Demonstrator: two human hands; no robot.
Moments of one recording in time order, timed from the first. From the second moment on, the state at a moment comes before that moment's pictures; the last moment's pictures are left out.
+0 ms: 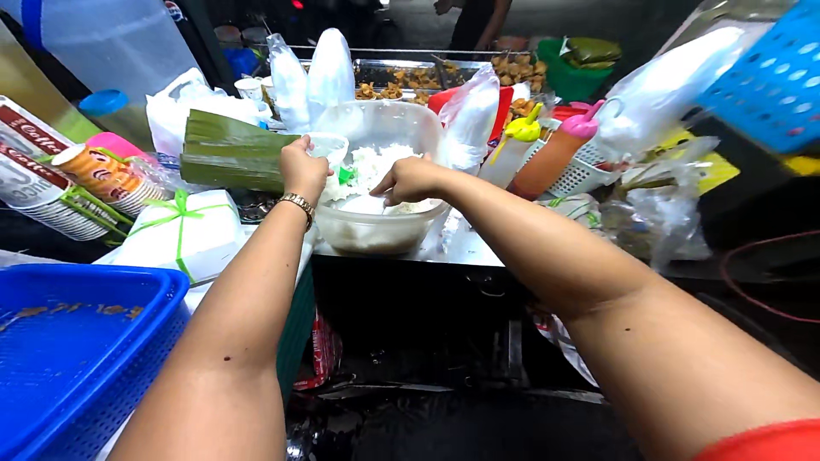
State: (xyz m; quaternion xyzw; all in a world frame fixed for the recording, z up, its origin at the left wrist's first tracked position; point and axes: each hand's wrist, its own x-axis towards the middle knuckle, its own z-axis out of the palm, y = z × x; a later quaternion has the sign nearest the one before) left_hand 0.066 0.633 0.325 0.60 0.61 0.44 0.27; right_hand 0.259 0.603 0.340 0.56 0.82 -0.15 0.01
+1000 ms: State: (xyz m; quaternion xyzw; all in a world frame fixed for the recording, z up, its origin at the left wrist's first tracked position) left_hand 0.071 0.624 0.377 0.69 0.54 0.28 0.40; right_hand 0.293 0.583 0.404 0.66 0.67 -0.21 -0.27
